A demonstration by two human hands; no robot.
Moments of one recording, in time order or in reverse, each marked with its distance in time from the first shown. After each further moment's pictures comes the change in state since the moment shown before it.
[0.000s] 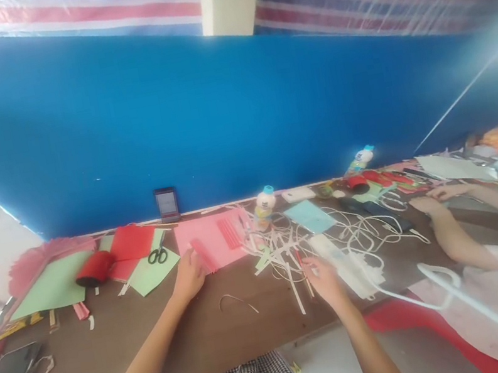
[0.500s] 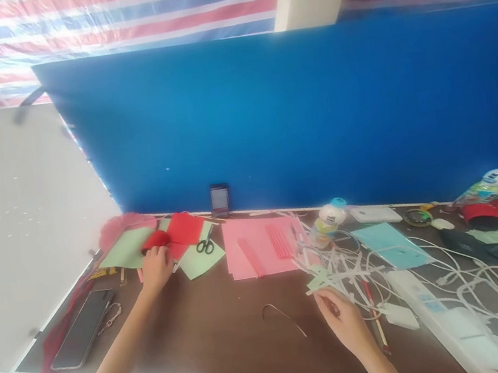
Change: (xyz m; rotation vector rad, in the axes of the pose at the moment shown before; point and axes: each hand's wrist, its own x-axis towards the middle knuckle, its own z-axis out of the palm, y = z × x) left_hand -0.055 -0.114 -0.140 0.570 0.126 -0.506; right_hand -0.009 -0.099 0.035 0.230 -0.219 -0.260
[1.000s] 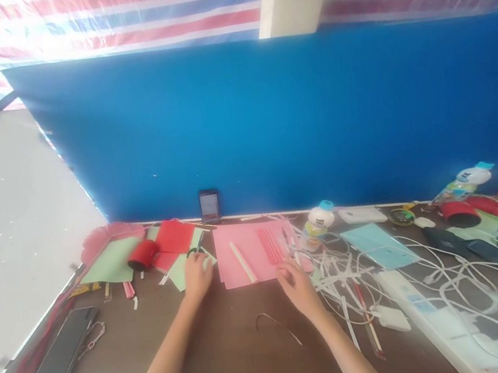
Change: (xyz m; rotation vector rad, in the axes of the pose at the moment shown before) left_hand -0.013 0.131 0.037 -0.504 0.000 0.071; right_hand 0.067 -0.018 0.045 0.069 0.065 -0.107
